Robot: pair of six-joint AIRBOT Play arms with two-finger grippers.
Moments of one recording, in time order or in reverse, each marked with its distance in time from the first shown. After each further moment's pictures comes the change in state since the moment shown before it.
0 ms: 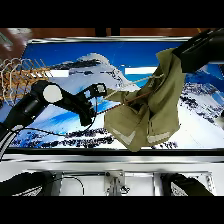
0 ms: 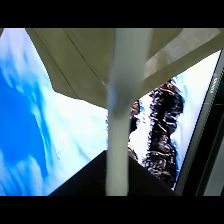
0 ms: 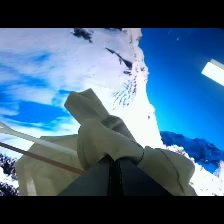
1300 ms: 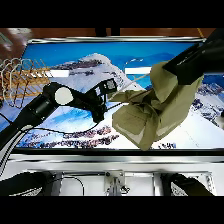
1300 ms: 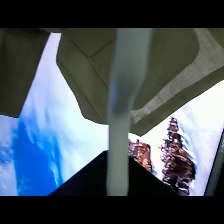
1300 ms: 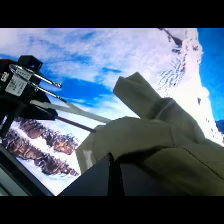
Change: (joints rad) left arm -0.074 -0.047 0.043 -0.038 0.195 -0.035; right arm 0.001 -0.005 0.001 0.115 0.144 0.054
